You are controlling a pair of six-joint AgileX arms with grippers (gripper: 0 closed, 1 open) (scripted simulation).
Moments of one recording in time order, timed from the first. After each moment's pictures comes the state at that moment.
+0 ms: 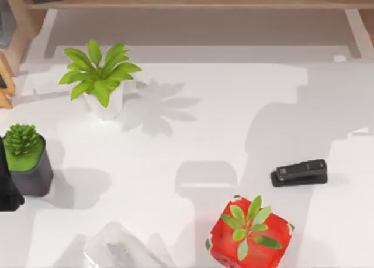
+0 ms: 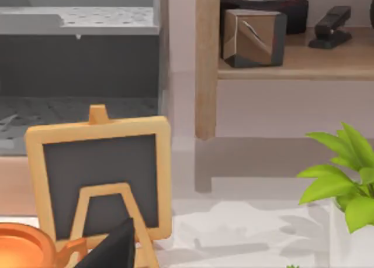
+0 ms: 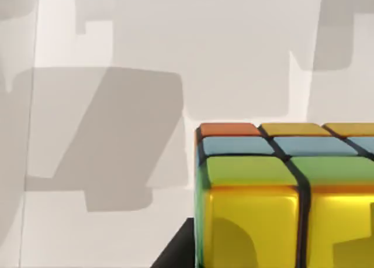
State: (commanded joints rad) left arm 0.00 0.00 0.00 0.00 0.00 0.00; right arm -0.41 2.36 2.40 -1.30 -0.07 -0.48
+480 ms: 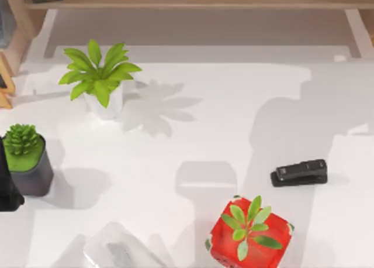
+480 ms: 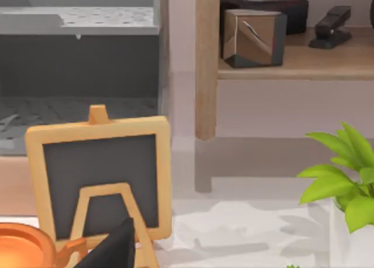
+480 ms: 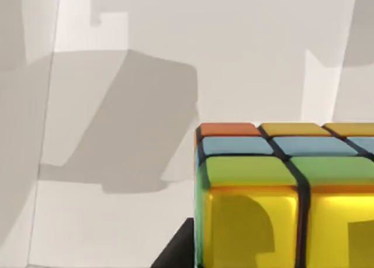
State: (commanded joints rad) left arm 0.00 0.00 0.00 0.00 0.00 0.00; right arm -0.39 2.43 2.46 -1.36 -0.09 -0.52
